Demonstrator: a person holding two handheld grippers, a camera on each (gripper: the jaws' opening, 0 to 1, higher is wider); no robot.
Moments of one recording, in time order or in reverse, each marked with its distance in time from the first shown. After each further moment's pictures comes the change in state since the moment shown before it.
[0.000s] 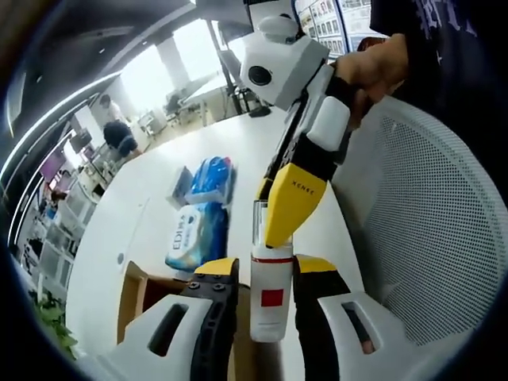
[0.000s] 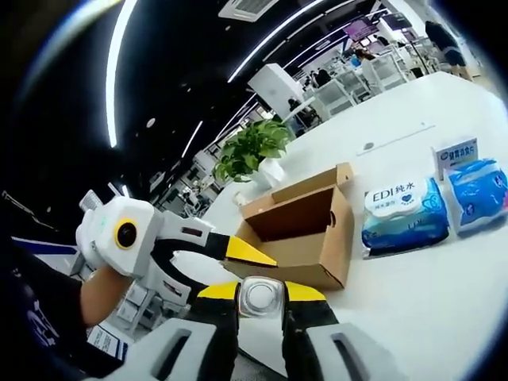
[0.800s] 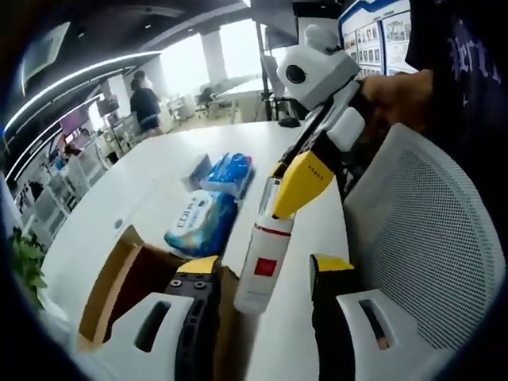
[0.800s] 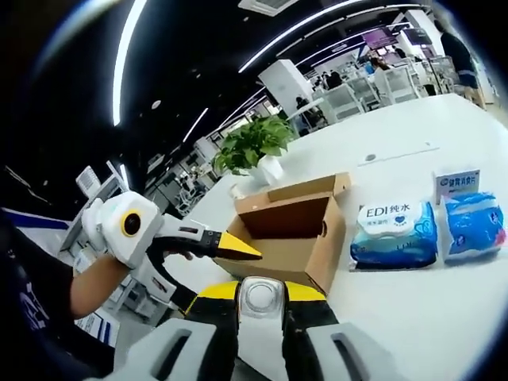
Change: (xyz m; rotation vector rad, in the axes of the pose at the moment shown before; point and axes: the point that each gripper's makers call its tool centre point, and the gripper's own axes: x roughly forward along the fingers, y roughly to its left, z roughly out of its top) left arm -0.008 0.005 -0.012 -0.282 -0.067 0.092; right arm -0.006 -0.010 0.011 -0.138 0.044 -0.034
